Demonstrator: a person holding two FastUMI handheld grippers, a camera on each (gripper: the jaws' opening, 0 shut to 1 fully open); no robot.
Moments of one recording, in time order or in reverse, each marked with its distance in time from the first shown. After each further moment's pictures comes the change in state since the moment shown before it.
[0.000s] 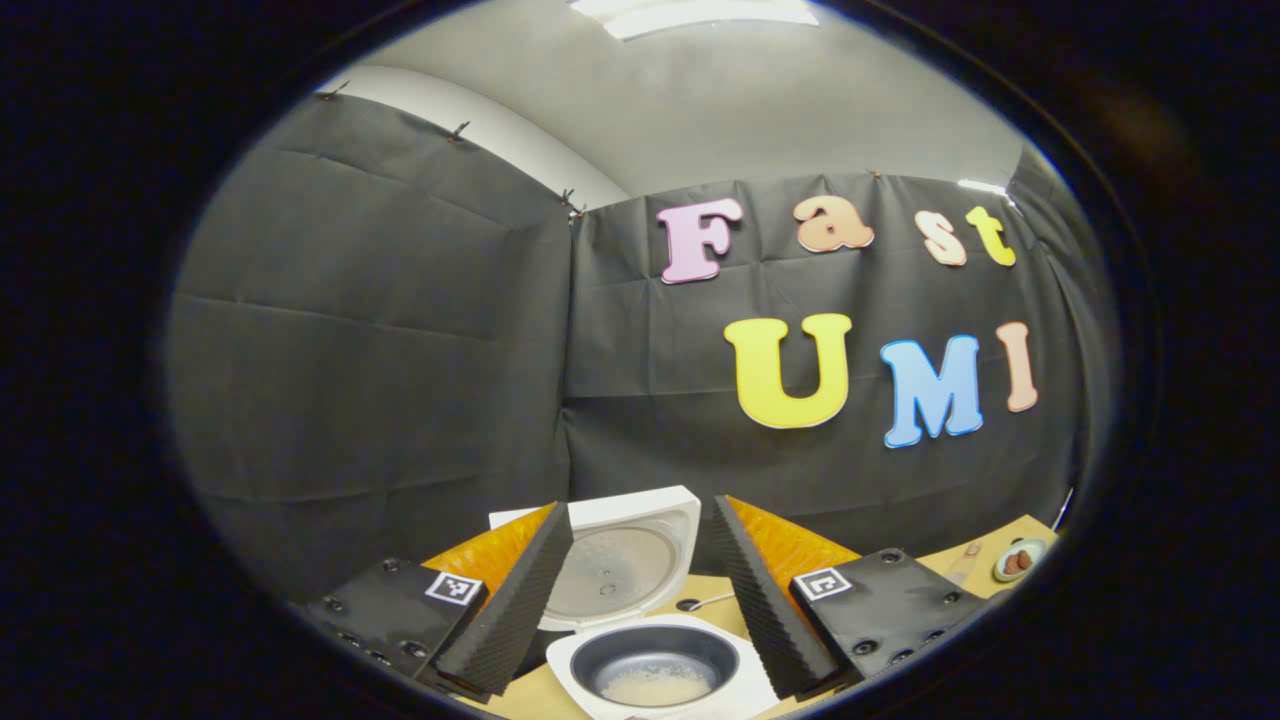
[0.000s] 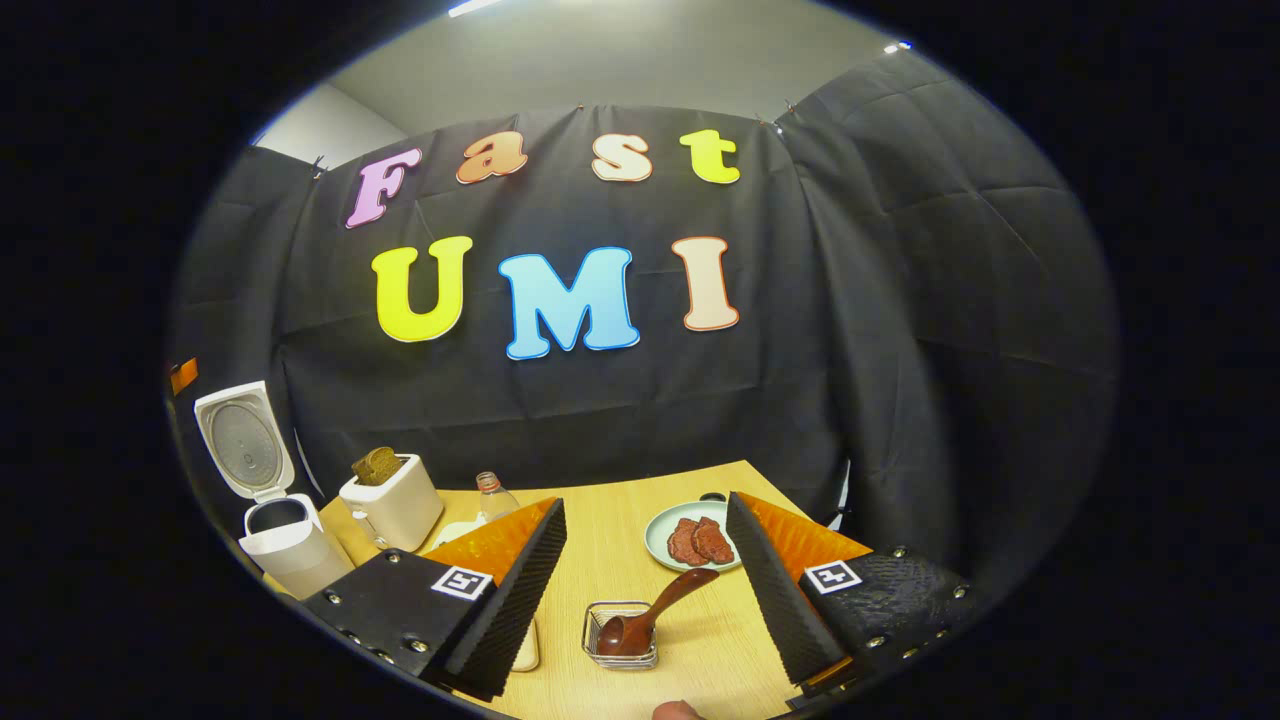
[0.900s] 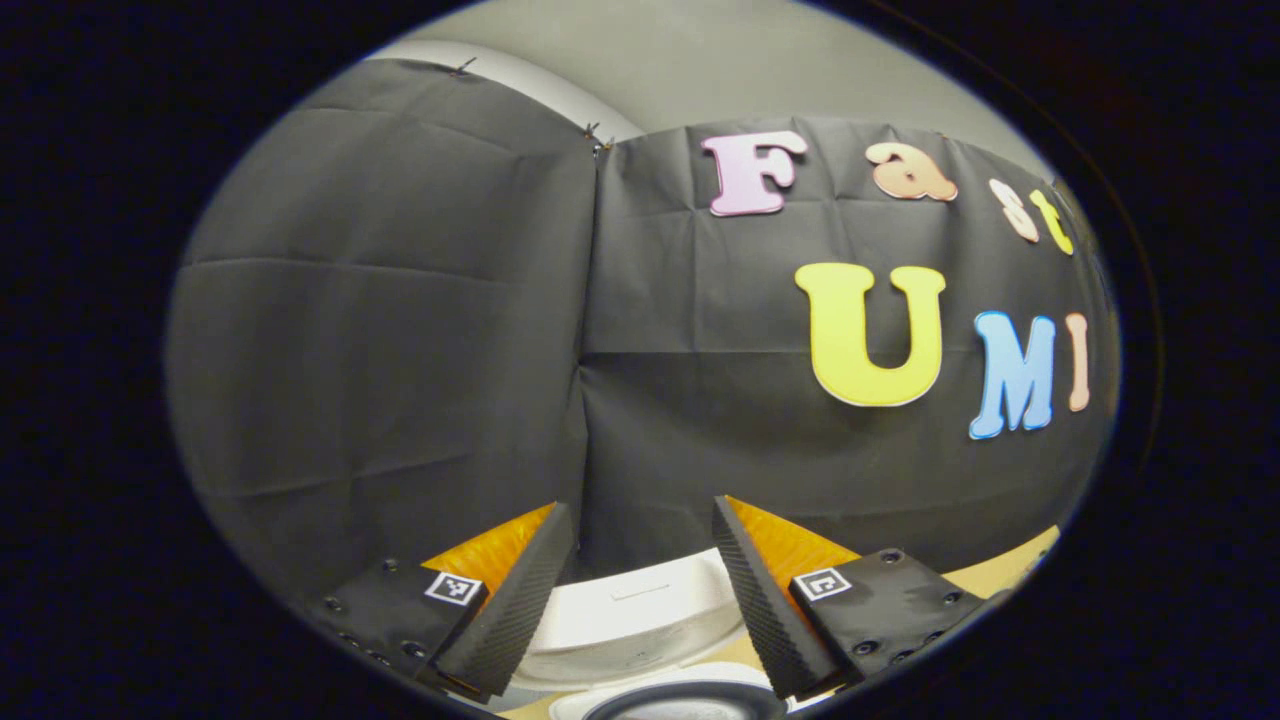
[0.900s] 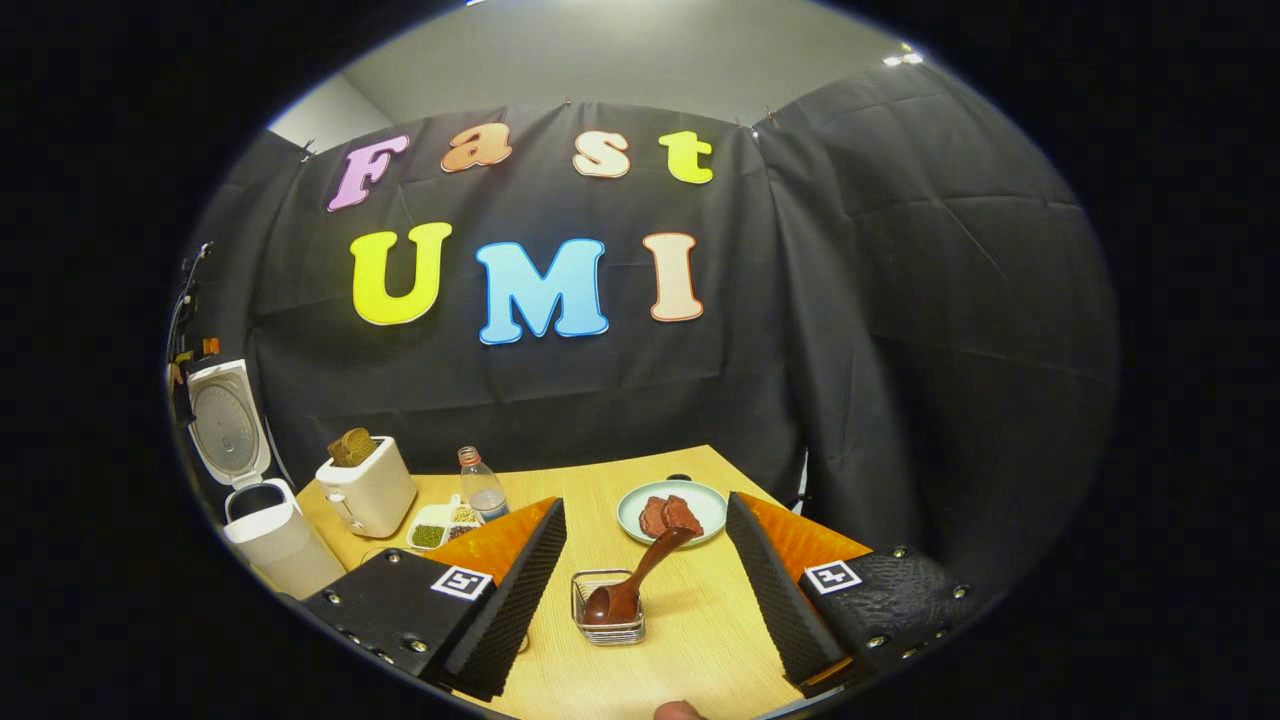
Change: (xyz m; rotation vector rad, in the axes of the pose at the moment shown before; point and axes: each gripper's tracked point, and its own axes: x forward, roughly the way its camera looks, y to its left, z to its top) left arm 0.201 0.051 -0.058 -0.025 0.166 0.084; right arm -0.038 0.000 -0.028 -0.018 0.025 -0.116
